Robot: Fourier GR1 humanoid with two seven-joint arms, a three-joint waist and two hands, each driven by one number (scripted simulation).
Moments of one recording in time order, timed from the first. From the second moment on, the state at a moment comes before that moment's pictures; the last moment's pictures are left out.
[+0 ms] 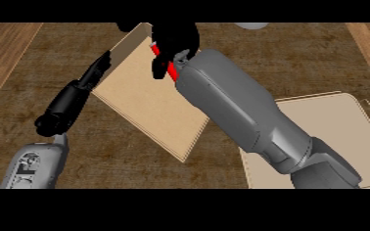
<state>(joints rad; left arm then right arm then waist) -0.25 0.23 0.01 -1.50 -0.15 -0.24 -0.10 -1.25 -0.01 0.51 -0.81 0.56 0.11 0.67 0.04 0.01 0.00</state>
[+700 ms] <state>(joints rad) -0.24 0.23 0.02 -1.52 -0.15 -0.24 -0.08 -1.23 0.00 0.33 -0.71 0.41 0.08 0.30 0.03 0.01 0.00</state>
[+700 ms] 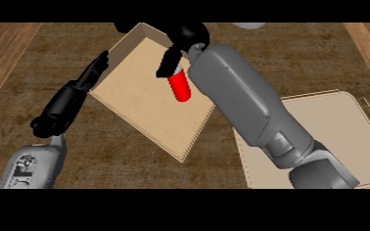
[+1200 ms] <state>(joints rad) -0.24 0.22 0.01 -1.52 -0.17 -0.22 -0.09 -1.12 0.00 0.01 -0.78 0.09 -0.19 0.14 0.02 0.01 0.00</state>
